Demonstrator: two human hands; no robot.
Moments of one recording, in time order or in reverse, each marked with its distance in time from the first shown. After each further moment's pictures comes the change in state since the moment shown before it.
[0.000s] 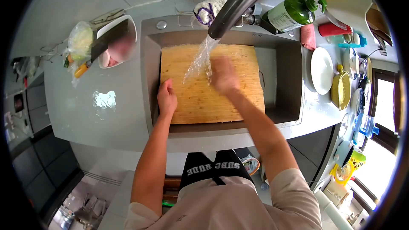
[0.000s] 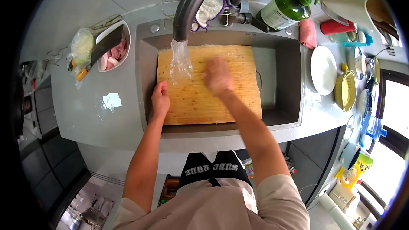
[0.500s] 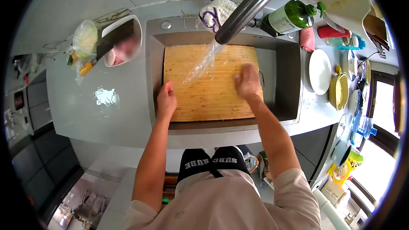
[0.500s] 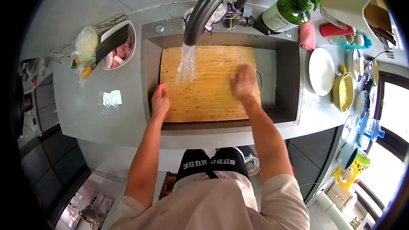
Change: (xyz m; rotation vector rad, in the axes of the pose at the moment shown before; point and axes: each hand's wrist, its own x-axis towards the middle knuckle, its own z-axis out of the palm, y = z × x) left_hand -0.009 0.009 -0.030 -0.049 -0.144 -0.209; right_hand -0.054 0.080 -0.035 -0.024 -0.268 0.506
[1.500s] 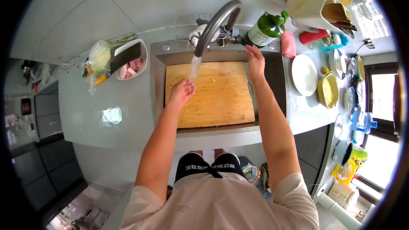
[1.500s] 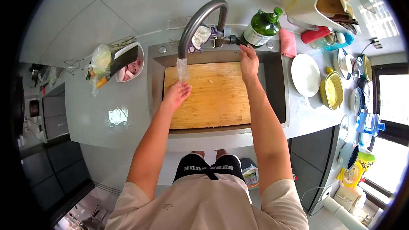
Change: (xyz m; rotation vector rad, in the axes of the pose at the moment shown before) left_hand 0.037 0.121 0.021 -0.859 -0.368 -0.587; right_hand 0.022 0.012 -0.159 1.500 0.503 0.005
